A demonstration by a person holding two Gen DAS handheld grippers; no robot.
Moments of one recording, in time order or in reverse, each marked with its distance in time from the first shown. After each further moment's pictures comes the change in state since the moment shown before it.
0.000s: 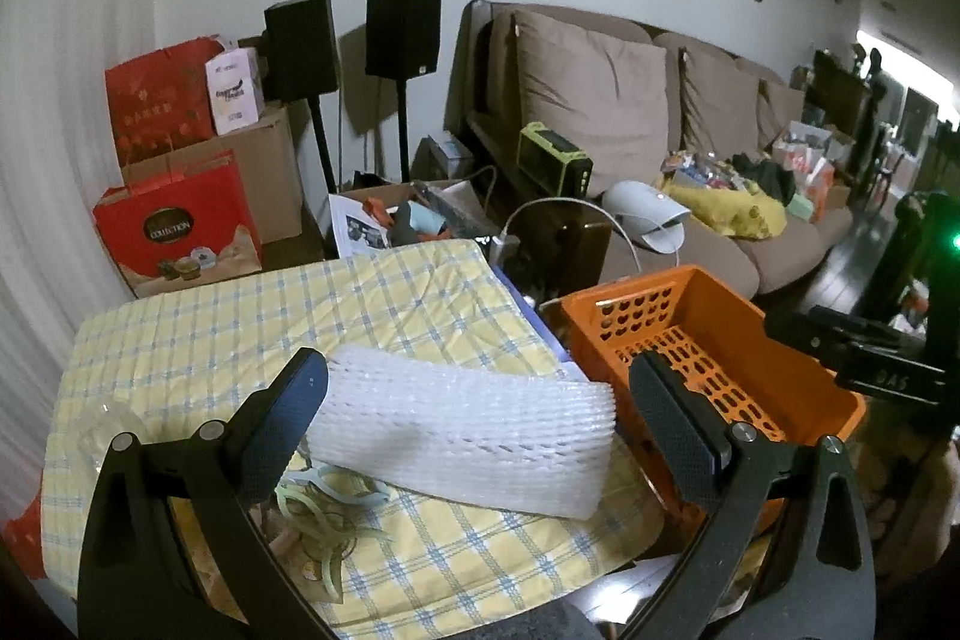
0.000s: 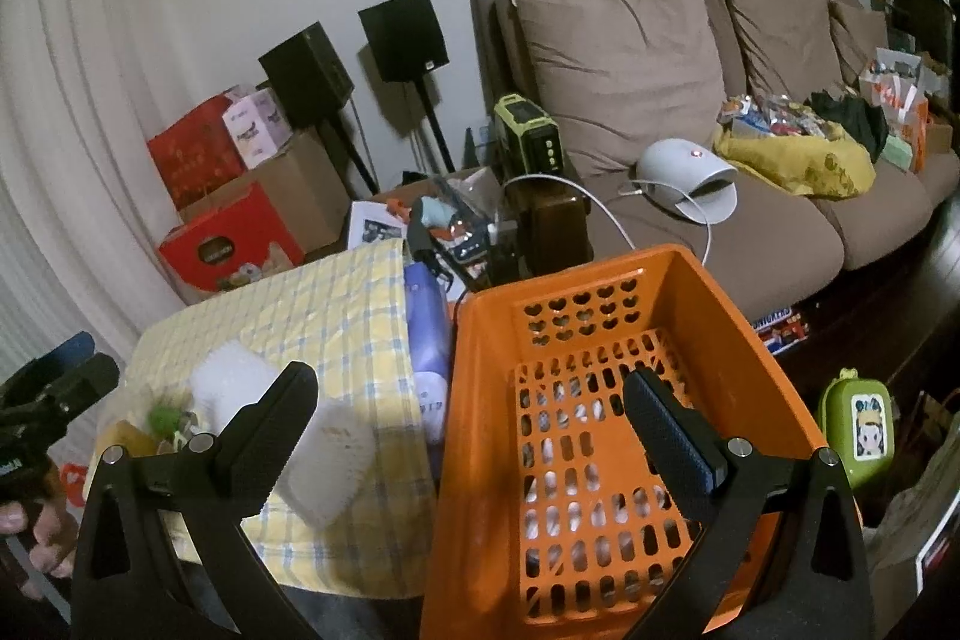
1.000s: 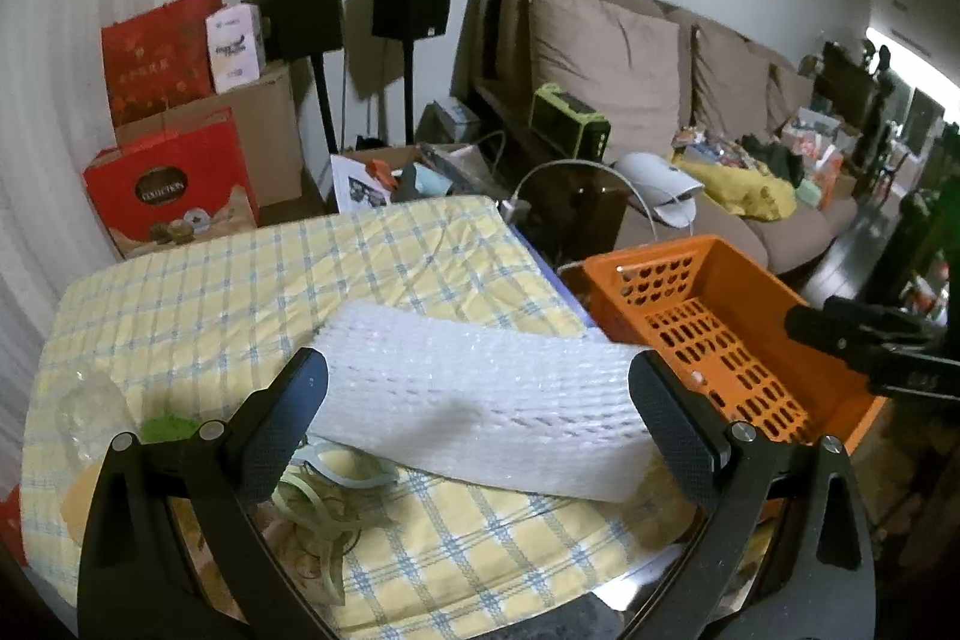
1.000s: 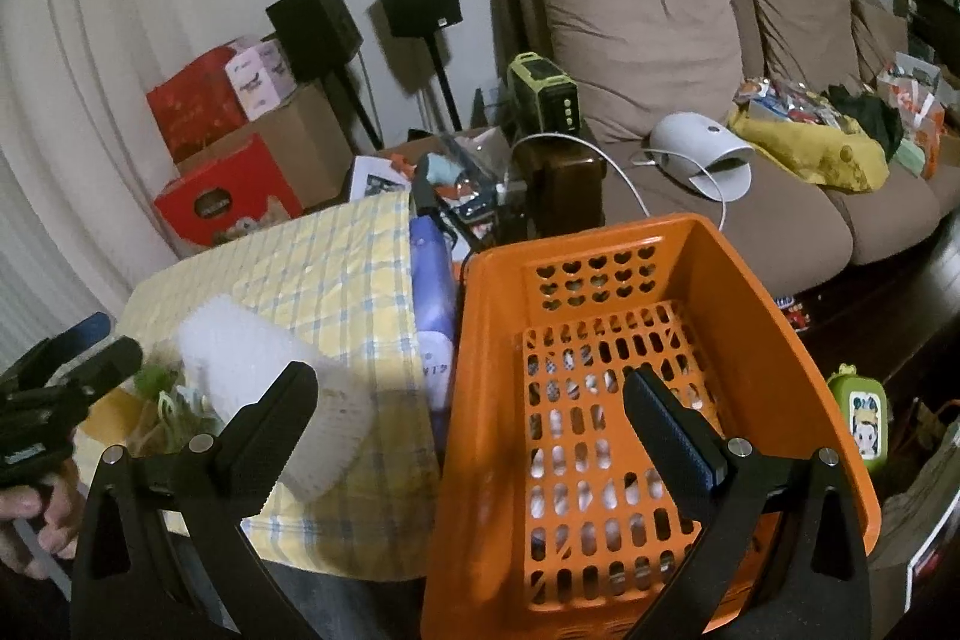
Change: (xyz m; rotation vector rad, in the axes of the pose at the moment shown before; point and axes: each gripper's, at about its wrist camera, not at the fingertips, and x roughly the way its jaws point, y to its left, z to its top) left arm 0.035 0.018 -0.023 -0.029 0.065 -0.011; right arm 0.024 0.012 -0.011 -0.060 0.093 -0.004
